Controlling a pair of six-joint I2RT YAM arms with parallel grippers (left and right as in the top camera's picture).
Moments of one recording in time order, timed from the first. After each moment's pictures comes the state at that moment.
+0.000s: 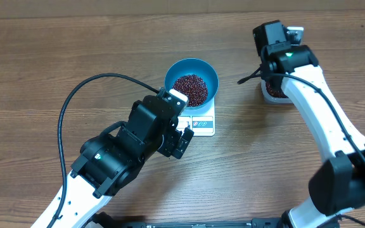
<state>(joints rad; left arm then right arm) -0.69 1.14 1.23 -0.94 -0.14 -0.11 0.24 1.79 1.57 -0.99 0.64 0.36</state>
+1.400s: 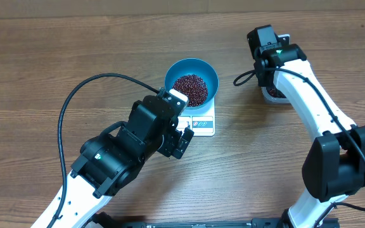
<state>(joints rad) -0.69 1.14 1.23 -0.94 -0.14 -0.11 0.22 1.88 1.57 -0.99 0.61 0.23</state>
